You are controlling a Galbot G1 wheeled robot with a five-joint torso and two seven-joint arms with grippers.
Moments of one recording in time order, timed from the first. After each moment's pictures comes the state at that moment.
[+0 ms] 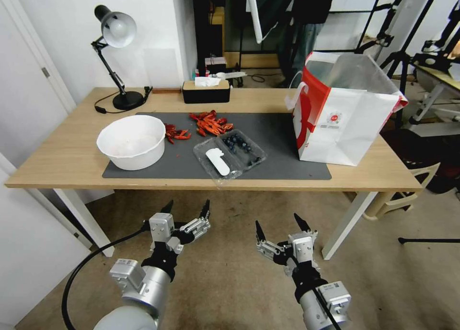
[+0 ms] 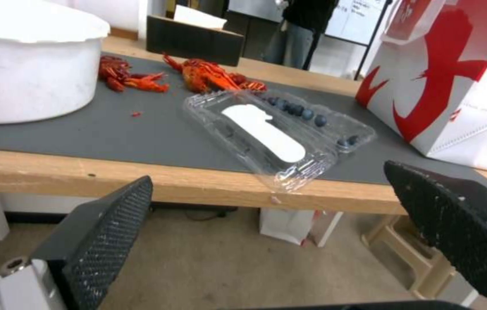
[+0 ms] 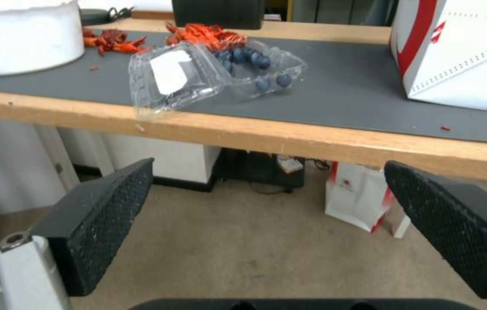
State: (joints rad) left arm 1.74 -1.29 -0.32 -2.36 -0.40 0.14 -0.16; right arm -1.88 1.61 0.35 2.35 -0.18 -0.14 -0.11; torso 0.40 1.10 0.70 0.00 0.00
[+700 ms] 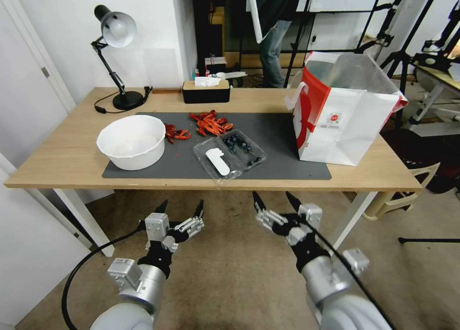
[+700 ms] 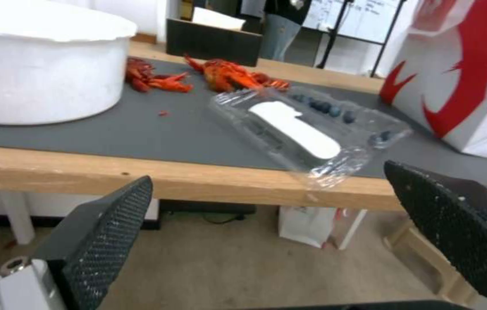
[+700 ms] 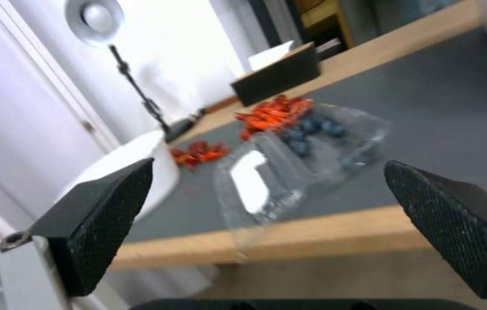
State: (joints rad) left arm 1.73 -1.28 -0.36 -2.31 -0.40 0.10 -0.15; right arm -1.63 1.52 0.37 2.33 0.42 -0.28 -0.09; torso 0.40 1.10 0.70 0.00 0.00
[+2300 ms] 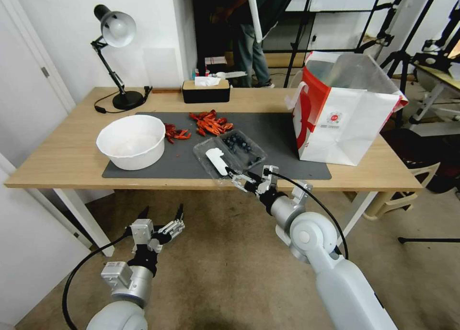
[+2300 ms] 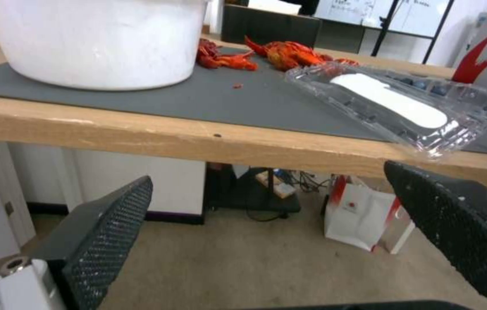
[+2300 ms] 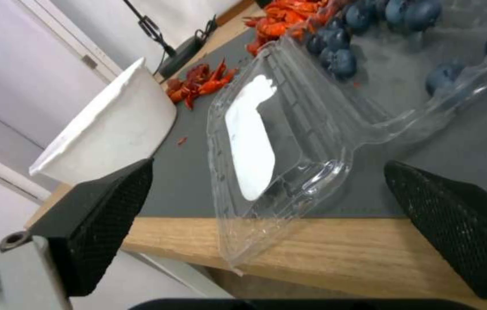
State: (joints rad) left arm 1.71 -1.31 -0.45 -2.15 -0.39 -0.01 -0.12; right arm -1.09 1.31 0.21 1.91 0.91 -0.47 0.10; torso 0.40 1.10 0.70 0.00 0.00
